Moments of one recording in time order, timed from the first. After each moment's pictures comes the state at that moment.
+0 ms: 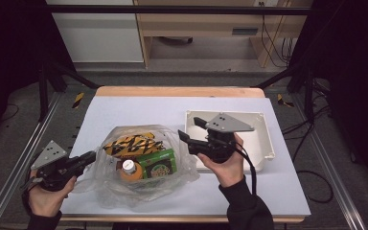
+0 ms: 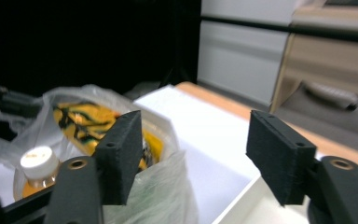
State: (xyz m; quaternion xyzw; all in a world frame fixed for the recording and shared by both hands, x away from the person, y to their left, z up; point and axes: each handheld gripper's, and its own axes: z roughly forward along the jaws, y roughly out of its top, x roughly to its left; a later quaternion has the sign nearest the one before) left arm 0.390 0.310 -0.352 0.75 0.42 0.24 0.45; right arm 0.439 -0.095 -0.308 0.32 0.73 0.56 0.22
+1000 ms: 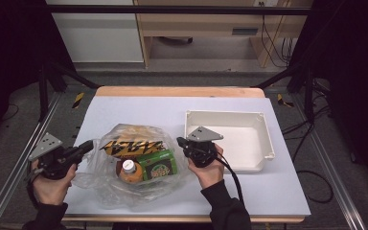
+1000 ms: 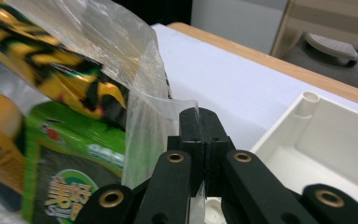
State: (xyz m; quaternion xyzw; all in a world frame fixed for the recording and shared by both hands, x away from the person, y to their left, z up) left arm 0.421 0.320 -0.362 0.70 0.46 0.25 0.49; right arm 0.463 -0.066 -0.383 0.35 0.78 0.48 0.22
